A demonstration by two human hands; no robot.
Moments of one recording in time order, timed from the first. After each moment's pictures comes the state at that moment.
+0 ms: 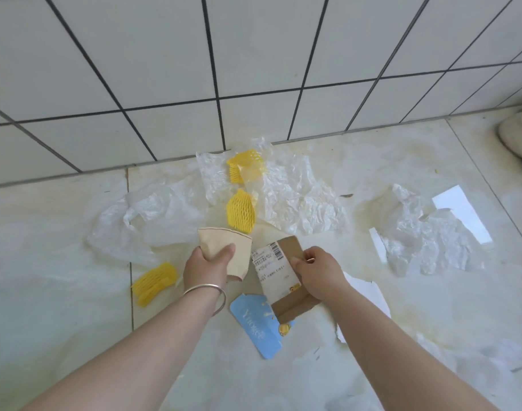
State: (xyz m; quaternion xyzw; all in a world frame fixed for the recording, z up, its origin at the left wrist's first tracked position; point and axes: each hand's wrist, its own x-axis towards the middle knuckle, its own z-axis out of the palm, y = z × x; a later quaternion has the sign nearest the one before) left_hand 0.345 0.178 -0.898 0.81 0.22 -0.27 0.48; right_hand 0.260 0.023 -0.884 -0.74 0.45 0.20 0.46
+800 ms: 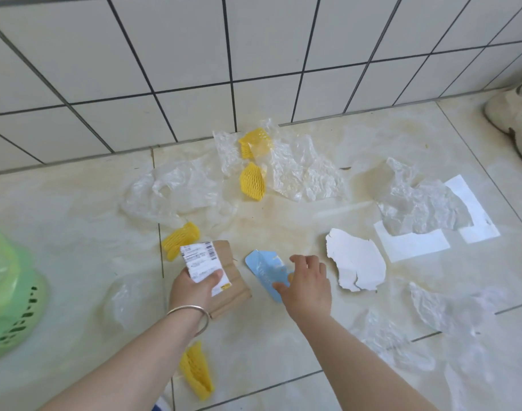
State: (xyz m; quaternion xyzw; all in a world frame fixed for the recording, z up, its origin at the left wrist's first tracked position) left_hand 0.267 0.271 -0.874 0.78 0.22 -0.29 0.51; right_hand 0.181 0.119 -0.895 -0.88 0.38 0.16 0.23
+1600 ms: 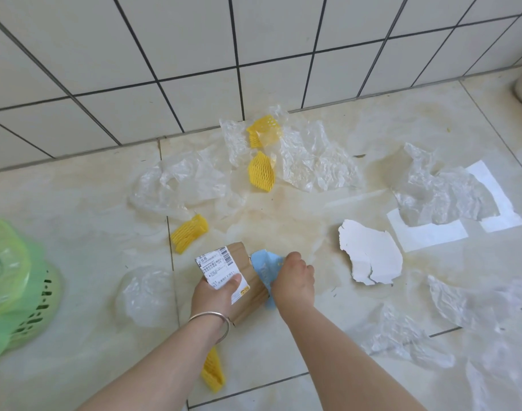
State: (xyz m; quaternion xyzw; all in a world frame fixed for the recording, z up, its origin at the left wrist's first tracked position) left_hand 0.245 0.272 -0.902 0.76 0.25 -0.31 0.51; right_hand 0.204 0.151 -0.914 -0.81 0.45 0.16 0.35
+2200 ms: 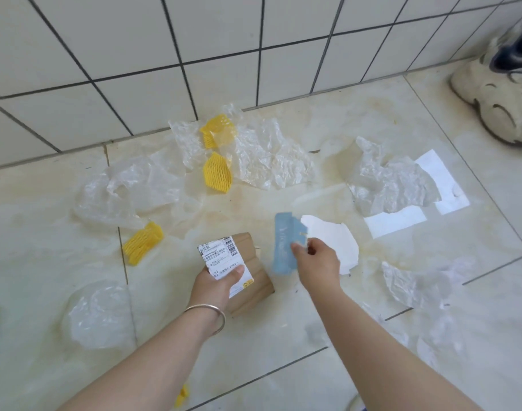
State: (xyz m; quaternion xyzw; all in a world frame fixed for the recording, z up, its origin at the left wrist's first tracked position) left_hand 0.235 0.210 -0.893 0.71 0.17 -0.39 0.56; right_hand 0.166 0.059 -0.880 -0.68 0.56 0.02 0.47
